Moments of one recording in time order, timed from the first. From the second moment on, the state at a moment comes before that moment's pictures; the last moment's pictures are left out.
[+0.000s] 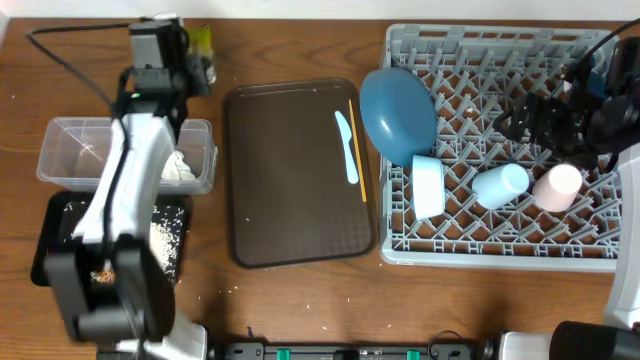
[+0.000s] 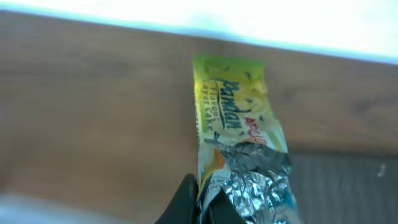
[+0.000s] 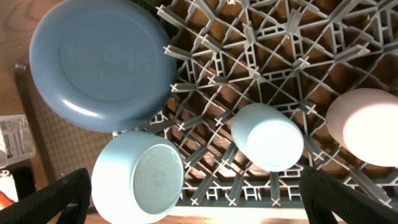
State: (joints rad) left arm 0.05 1.69 1.39 -0.46 -0.12 -0.11; right arm -0.21 1.54 1.68 -1.32 -0.31 0.15
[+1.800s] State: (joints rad) left arm -0.33 1.76 1.35 -0.74 0.23 -0.49; right arm -0.21 1.54 1.68 -1.33 -0.31 0.15
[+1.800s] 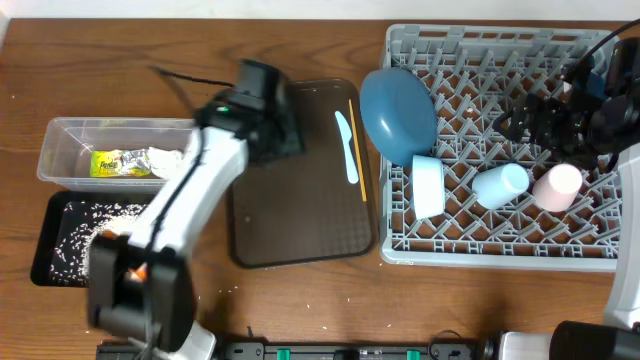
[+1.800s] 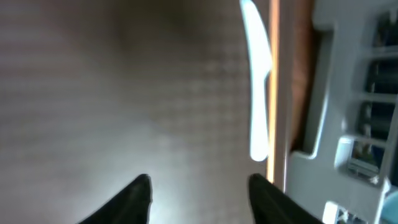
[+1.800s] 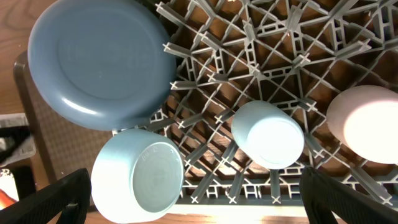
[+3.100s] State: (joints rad) left arm -0.50 2.08 1.36 -0.42 -0.07 -0.34; right arm -0.21 1.54 1.68 -1.35 -0.31 0.15
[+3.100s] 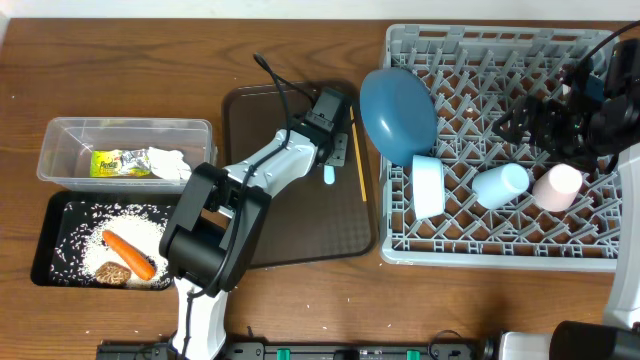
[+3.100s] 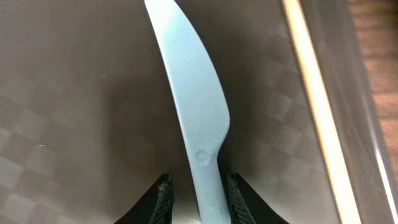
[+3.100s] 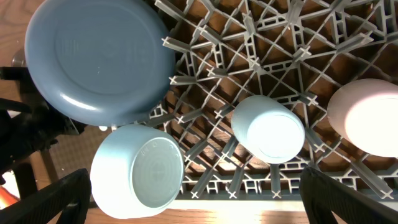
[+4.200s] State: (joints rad) left arm -0.43 1.93 1.38 -0.56 -0.10 -0.36; right arm -0.21 1.54 1.68 -1.36 -0.31 0.15
